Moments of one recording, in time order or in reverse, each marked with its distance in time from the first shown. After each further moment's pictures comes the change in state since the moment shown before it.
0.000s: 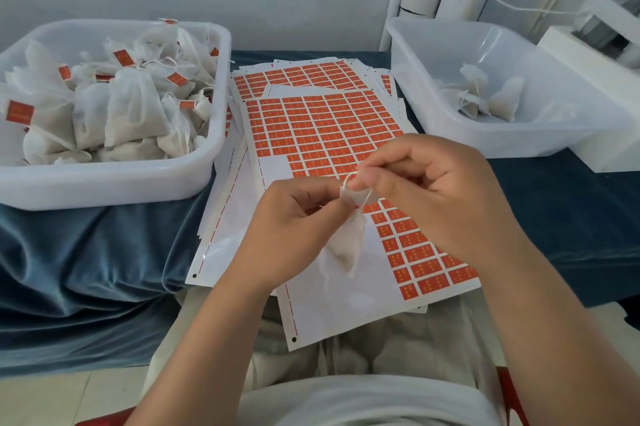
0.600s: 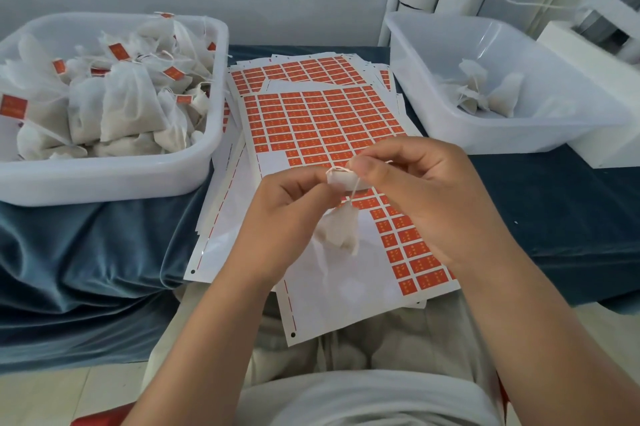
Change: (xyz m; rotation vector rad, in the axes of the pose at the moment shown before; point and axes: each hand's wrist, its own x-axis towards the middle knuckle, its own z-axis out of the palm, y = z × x) left_hand 0.001 0.005 0.002 -0.122 0.083 -0.092; right_hand 0.001 -0.001 0.014 0.257 0.039 0.173
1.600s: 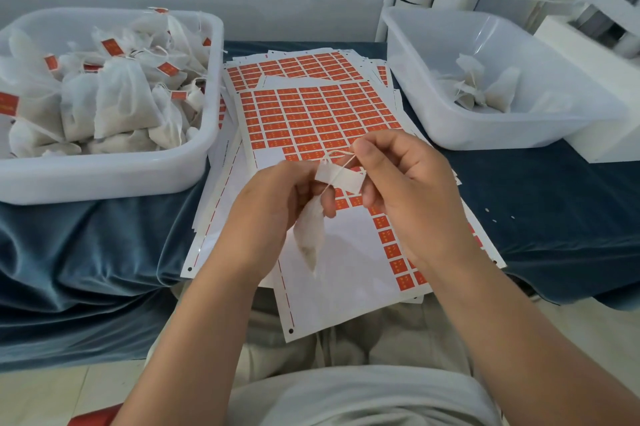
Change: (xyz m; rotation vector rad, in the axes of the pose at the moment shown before) left_hand 0.013 -0.013 -0.010 -0.296 -0.056 -0.150; right_hand 0.003 0.022 0.019 0.063 0.179 0.050
